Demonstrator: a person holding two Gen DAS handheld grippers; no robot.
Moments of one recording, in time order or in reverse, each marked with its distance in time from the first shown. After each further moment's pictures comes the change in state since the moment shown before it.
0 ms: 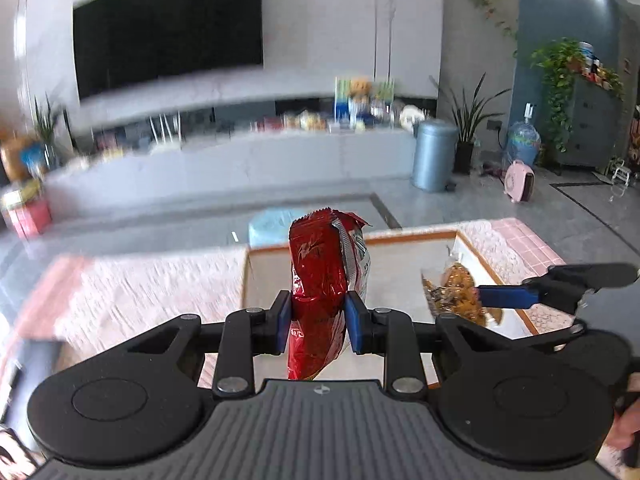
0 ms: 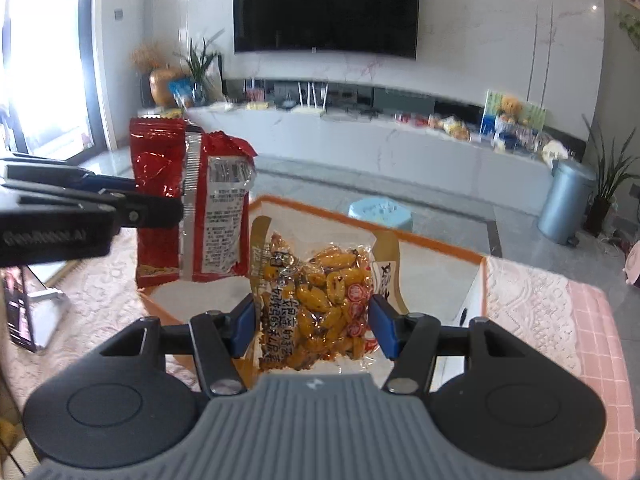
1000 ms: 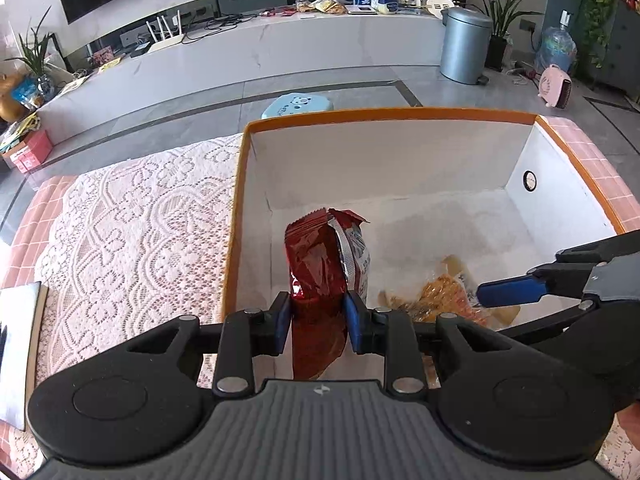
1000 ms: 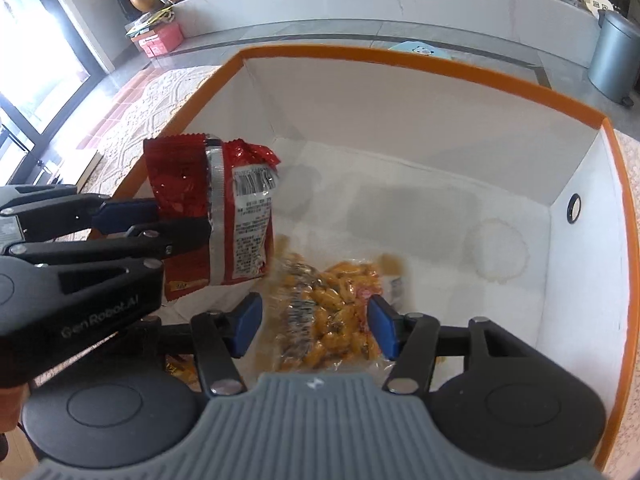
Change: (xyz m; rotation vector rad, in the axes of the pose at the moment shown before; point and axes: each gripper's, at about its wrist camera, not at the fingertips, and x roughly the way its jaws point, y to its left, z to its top) left arm 0.091 0.018 -0.007 0.033 0.332 0.078; right arm 0.136 -0.012 0.001 0.159 0.443 0.142
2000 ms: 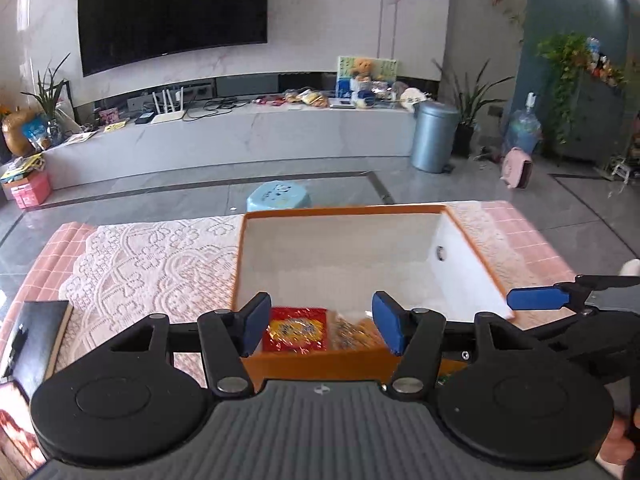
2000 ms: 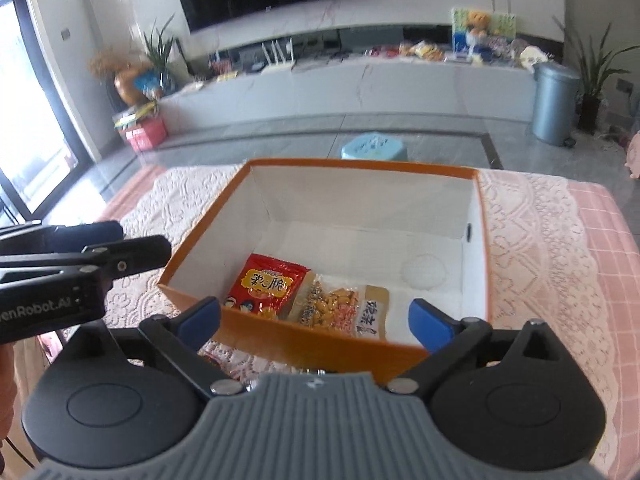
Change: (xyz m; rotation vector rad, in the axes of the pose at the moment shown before) left arm -0.132 -0.010 -0.035 -0.047 -0.284 -0.092; right arm -0.141 0.023 -0.086 0.082 -0.329 -0.069
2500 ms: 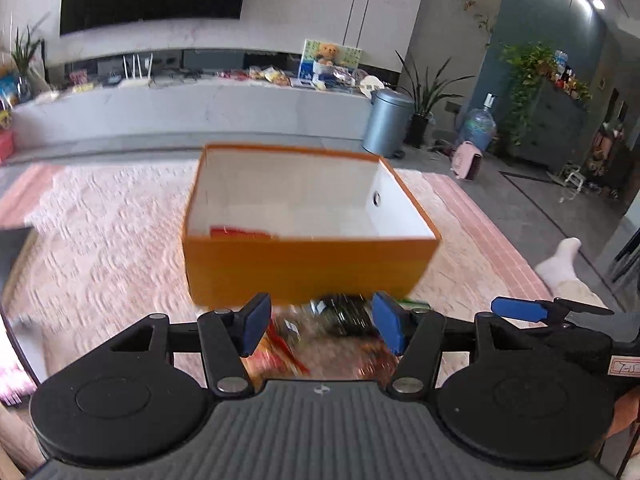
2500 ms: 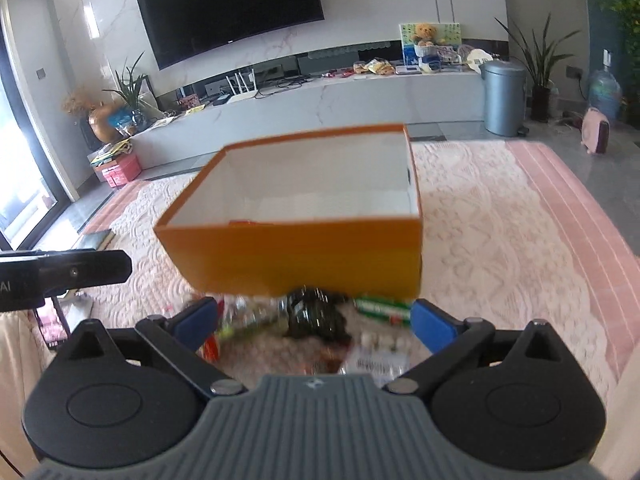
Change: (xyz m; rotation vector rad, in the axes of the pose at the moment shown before) left arm -0.028 0.004 -0.073 -0.075 0.052 -0.174; right arm -0.059 0.005 -0.109 0.104 -0.094 -0.086
